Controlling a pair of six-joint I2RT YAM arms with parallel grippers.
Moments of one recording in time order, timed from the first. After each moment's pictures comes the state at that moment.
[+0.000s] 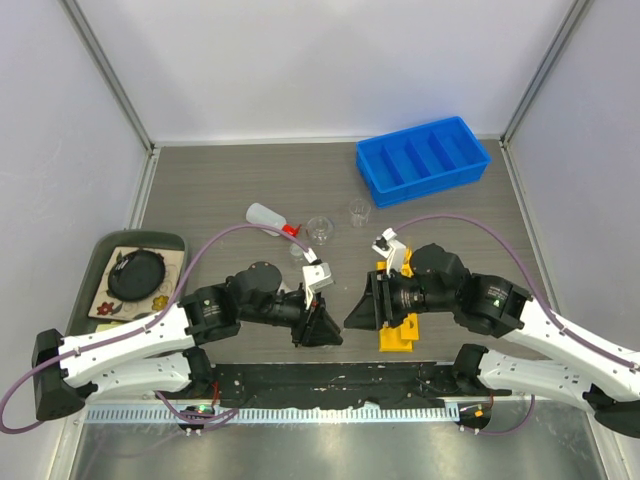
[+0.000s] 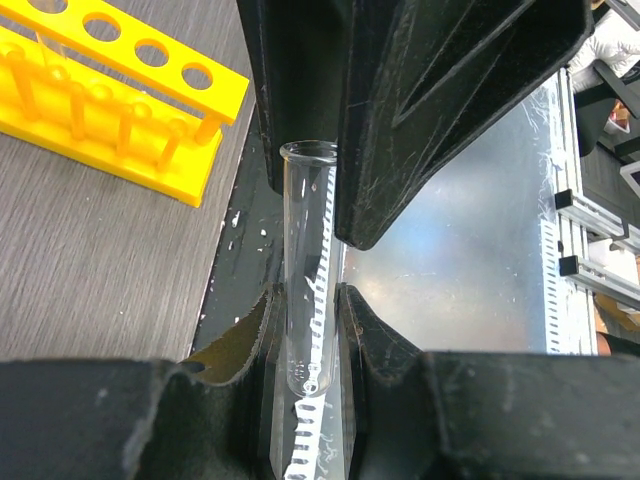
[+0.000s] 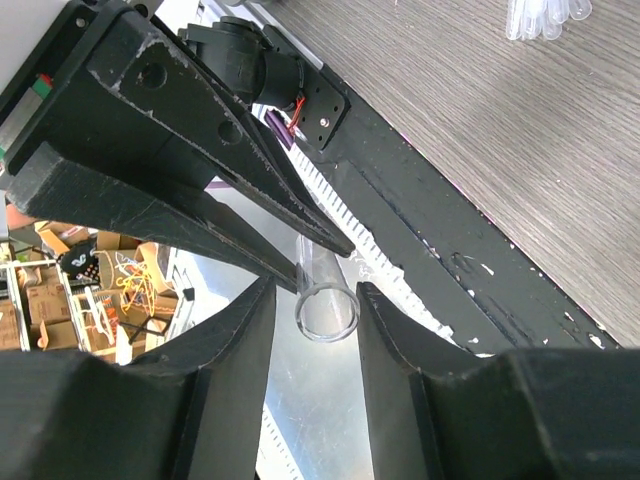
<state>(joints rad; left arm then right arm) -1.14 0.92 0.76 -0.21 0.43 -0.37 1.02 0.81 0.92 -0.63 -0.31 0.82</state>
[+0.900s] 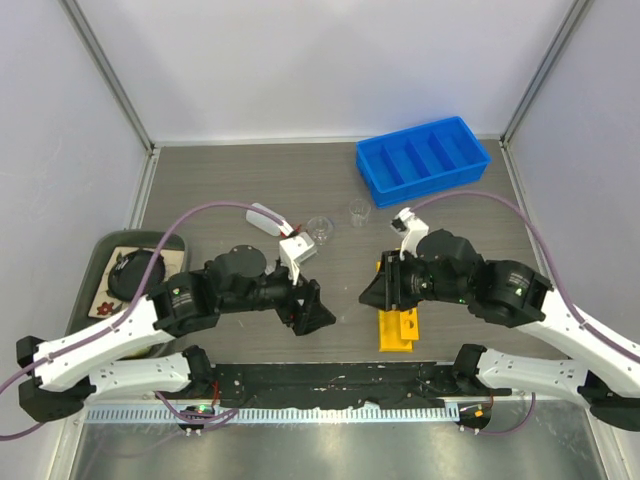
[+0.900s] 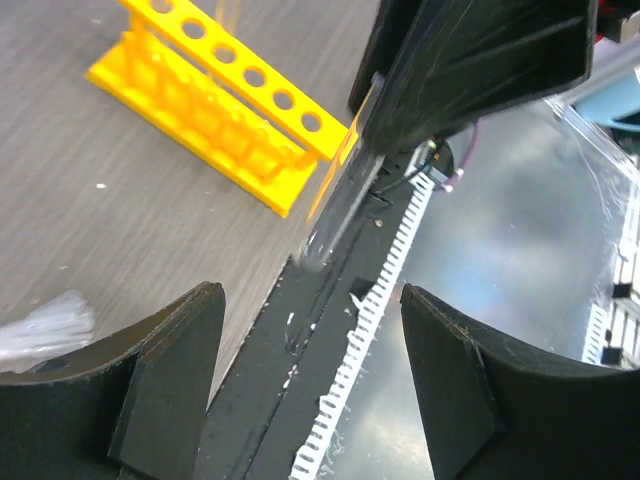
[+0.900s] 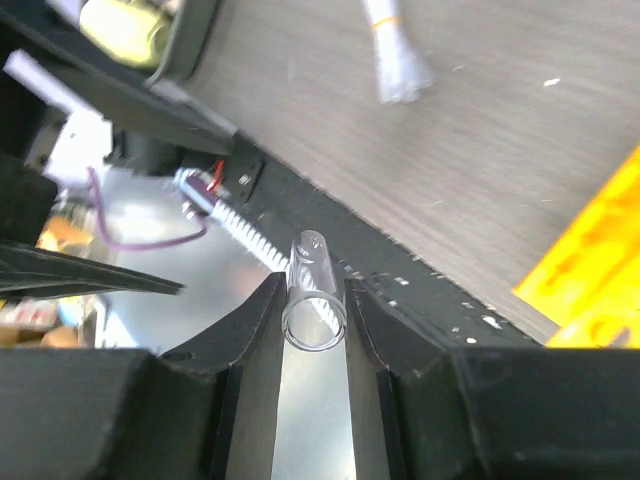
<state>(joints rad) -1.14 0.92 1.00 -0.51 0.17 -0.39 1.03 0.88 1.13 -0.85 -0.09 0.76</state>
